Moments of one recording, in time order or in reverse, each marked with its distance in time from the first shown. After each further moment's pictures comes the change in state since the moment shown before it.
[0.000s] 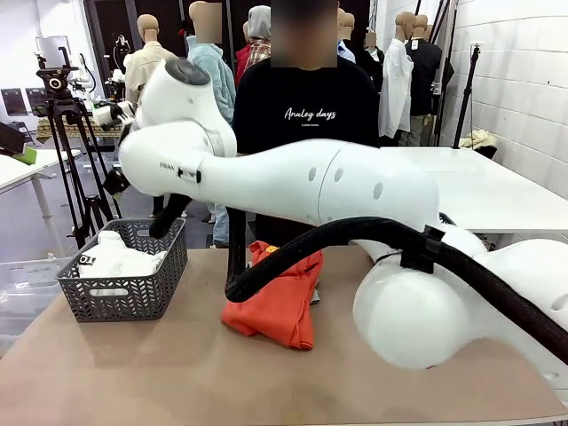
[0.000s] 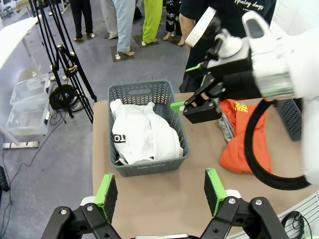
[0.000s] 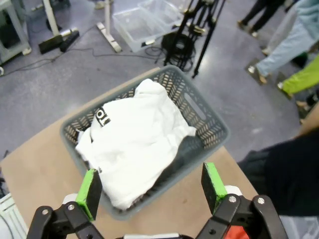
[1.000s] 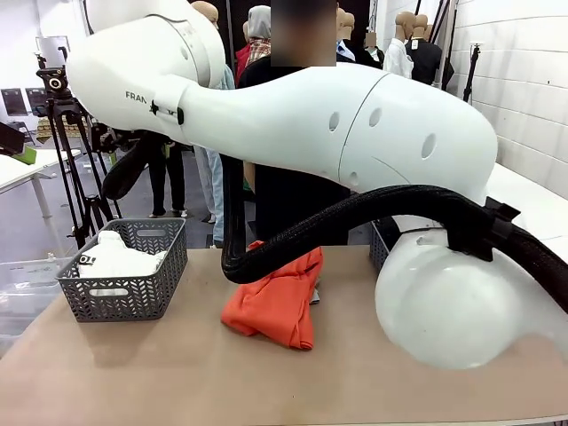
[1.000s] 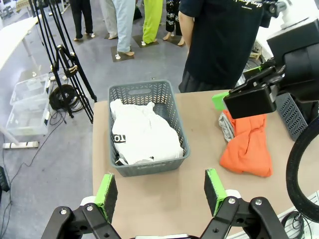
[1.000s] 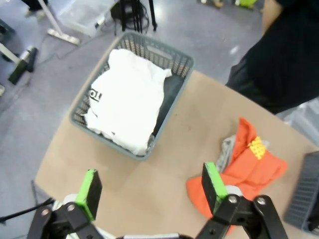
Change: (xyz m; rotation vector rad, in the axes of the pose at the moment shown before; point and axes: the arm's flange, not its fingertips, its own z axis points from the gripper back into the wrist) left arm 0.000 0.000 0.000 0.000 -0.001 0.000; right arm 0.022 0.037 0.097 -0.188 0.187 -0.424
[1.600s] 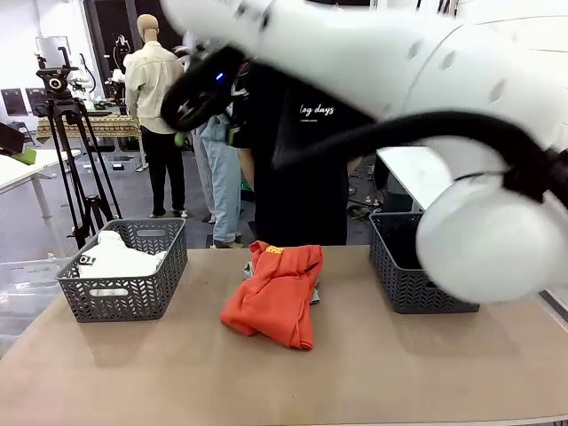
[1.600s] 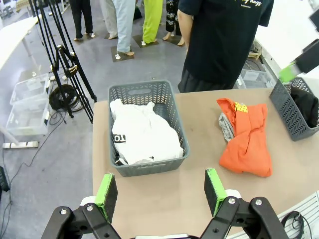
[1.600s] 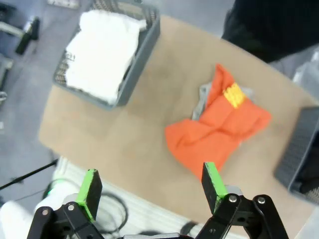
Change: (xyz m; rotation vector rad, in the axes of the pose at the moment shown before) left arm 0.000 0.000 0.000 -0.001 0.000 0.001; right arm 0.017 -0.146 0.061 0.122 0.288 -0.132
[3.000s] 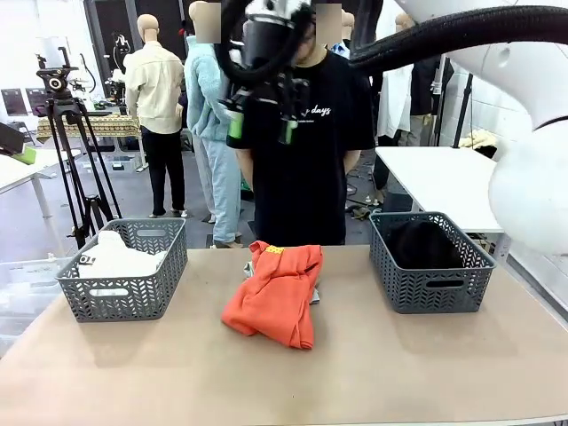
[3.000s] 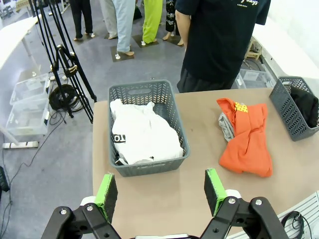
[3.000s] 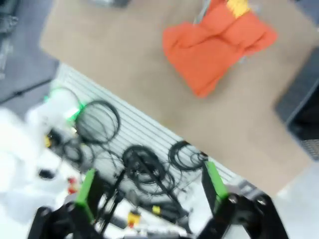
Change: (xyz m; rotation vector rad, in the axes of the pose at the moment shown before) left arm 0.000 0.000 0.000 0.000 0.000 0.000; right arm -0.050 -0.081 0.036 0.115 0.407 0.103
